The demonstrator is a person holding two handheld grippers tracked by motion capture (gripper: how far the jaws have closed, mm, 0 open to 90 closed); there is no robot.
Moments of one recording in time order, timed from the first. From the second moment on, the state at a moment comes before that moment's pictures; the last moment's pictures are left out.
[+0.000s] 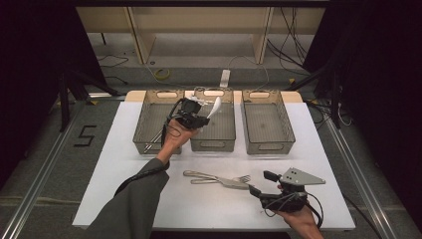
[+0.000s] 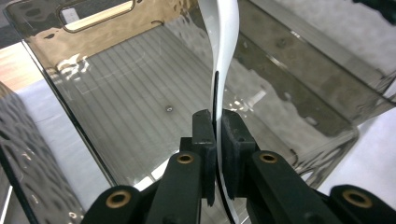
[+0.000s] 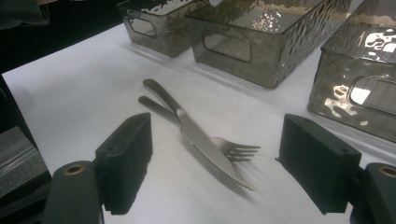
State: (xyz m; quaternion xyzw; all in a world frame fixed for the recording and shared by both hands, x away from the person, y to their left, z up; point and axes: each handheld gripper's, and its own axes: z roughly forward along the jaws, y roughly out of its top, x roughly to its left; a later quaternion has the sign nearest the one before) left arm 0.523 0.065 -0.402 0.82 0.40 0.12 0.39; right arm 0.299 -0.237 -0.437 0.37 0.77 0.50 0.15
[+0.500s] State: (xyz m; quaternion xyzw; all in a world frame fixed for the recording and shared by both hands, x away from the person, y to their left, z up) left arm 0.526 0.063 -0.405 0.81 0.43 0.11 0.39; right arm 0.299 -0.237 -0.437 0.37 0.77 0.50 0.15
